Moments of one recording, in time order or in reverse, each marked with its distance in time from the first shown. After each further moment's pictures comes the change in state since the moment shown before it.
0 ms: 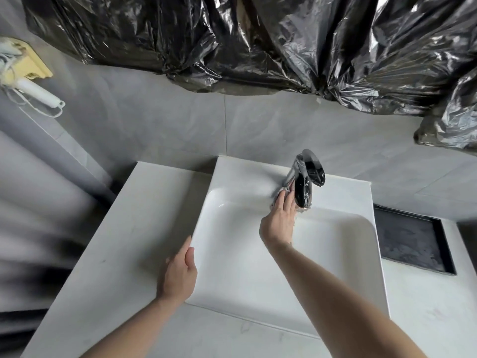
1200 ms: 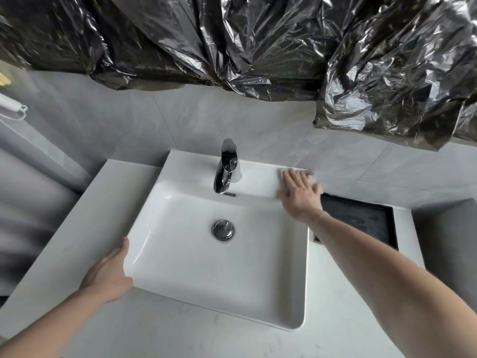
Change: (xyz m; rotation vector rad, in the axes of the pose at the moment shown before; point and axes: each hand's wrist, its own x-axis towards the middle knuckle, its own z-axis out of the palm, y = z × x) left_hand -0.059 0.032 -0.018 0.631 -0.209 -0.084; right_hand 0.121 0.195 -0.148 -0.301 -0.366 -0.260
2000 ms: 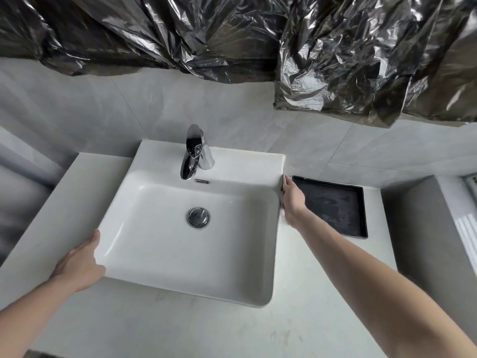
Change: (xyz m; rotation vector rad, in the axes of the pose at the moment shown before) left_hand 0.011 0.004 0.008 0.036 0.021 -0.062; right_hand -0.055 0.026 -0.007 1.434 -0.002 0.603
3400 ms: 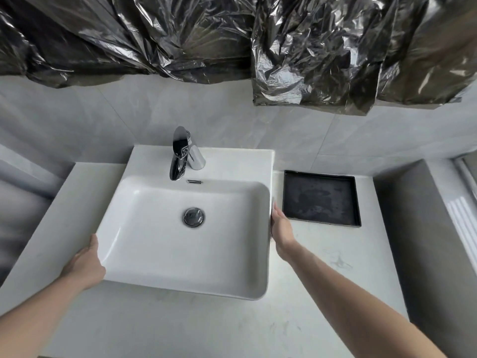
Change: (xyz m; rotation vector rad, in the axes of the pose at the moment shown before) left_hand 0.006 0.017 0.005 0.074 0.036 -0.079; right_hand -0.032 0.095 -0.024 -0.006 -0.131 0.005
